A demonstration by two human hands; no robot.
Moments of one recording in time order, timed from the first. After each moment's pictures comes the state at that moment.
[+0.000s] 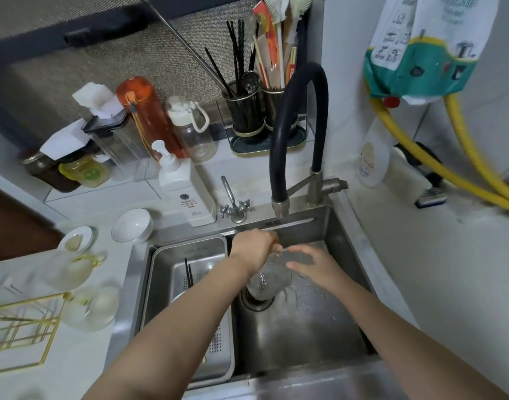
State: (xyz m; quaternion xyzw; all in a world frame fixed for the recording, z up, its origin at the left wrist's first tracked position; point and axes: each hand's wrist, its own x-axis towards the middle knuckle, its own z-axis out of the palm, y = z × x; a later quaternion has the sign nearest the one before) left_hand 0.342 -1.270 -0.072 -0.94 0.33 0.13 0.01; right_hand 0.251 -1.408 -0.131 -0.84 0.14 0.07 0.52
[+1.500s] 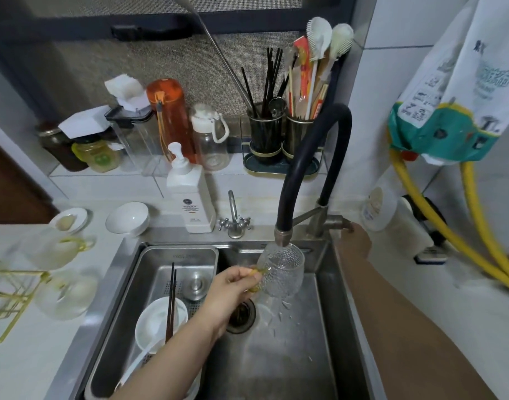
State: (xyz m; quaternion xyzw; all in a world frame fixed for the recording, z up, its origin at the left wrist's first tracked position) left_hand 0.288 -1.241 -0.075 -0.63 -0.09 0.24 -0.73; right_hand 0.342 -1.509 -0.116 -0.81 0.40 -0.12 0.41
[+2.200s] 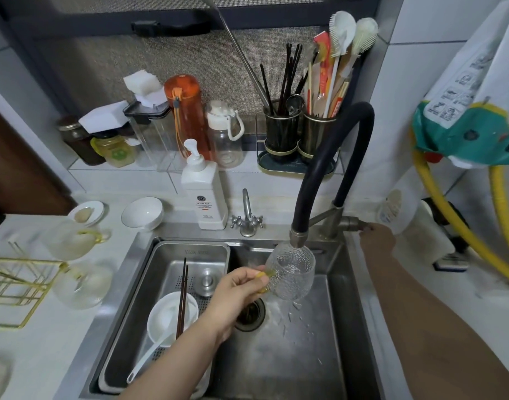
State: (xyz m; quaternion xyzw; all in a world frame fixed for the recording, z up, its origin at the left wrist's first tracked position) left_hand 0.284 -1.228 -0.077 -0.62 -0.08 0.24 -0.75; right_hand 0.360 -1.538 -0.130 -0.87 0.37 -0.08 0.32
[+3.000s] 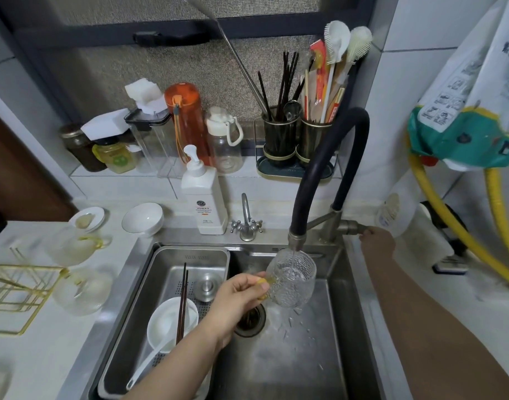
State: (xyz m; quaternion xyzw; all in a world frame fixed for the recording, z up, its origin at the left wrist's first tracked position) left_hand 0.282 -1.228 -0.084 -0.63 -0.07 0.25 -0.74; right_hand 0.360 -1.544 -0.133 -0.86 0.37 -0.08 0.33
